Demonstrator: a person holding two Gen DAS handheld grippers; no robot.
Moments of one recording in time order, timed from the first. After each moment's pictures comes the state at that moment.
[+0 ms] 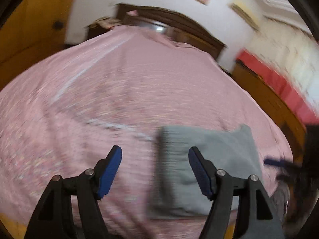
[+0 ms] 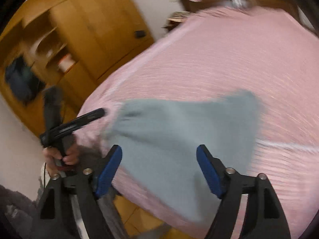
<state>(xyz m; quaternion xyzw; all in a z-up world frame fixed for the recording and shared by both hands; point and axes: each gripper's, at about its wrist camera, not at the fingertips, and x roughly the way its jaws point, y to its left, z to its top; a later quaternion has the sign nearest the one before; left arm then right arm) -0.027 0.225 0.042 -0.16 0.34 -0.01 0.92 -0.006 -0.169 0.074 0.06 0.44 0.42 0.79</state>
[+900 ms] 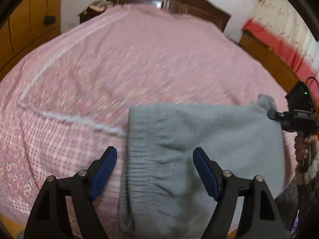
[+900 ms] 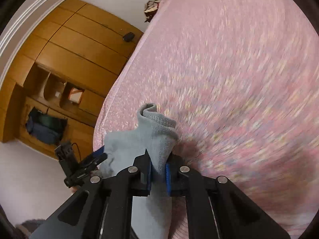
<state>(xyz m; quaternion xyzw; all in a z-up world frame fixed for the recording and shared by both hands) 0.014 0.156 0.031 -0.11 0.43 0.02 0.90 0.141 -0.246 0.018 0.21 0.53 0.44 0.69</state>
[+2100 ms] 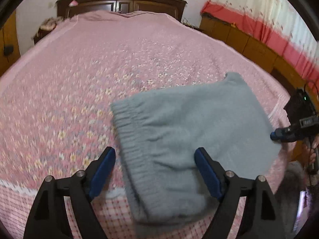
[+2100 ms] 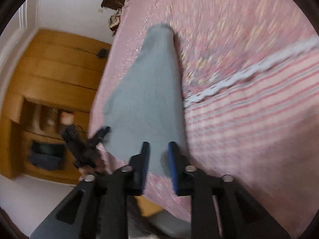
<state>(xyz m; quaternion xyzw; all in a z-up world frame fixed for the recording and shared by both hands) 0.103 0.032 0.008 -0.06 0.43 -0.10 0.90 0.064 -0.388 0.002 0.28 0.58 0.34 0.68</state>
